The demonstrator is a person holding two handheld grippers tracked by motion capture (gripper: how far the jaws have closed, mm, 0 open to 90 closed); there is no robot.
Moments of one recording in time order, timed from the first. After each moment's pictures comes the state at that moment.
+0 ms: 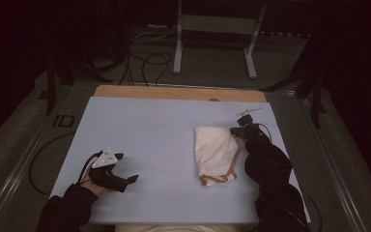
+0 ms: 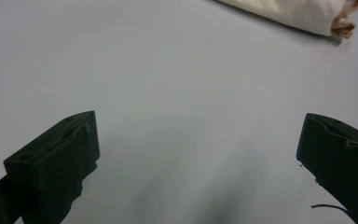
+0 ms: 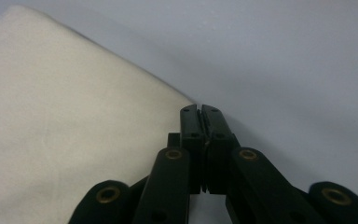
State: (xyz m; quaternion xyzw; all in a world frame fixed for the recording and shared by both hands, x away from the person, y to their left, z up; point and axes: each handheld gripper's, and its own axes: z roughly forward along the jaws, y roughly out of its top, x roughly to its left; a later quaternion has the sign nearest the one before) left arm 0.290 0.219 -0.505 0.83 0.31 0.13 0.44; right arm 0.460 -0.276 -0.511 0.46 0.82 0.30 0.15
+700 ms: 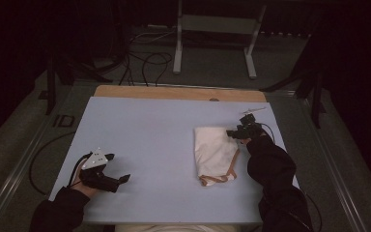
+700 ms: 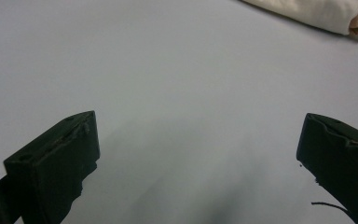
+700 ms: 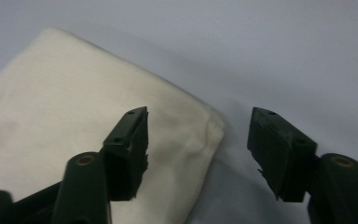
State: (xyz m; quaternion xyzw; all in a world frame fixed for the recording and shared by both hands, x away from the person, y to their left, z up) left arm 0.283 0.240 -0.504 0.82 0.33 0.14 0.44; right arm 0.453 -0.279 -0.500 0.47 0.81 0.32 0.13
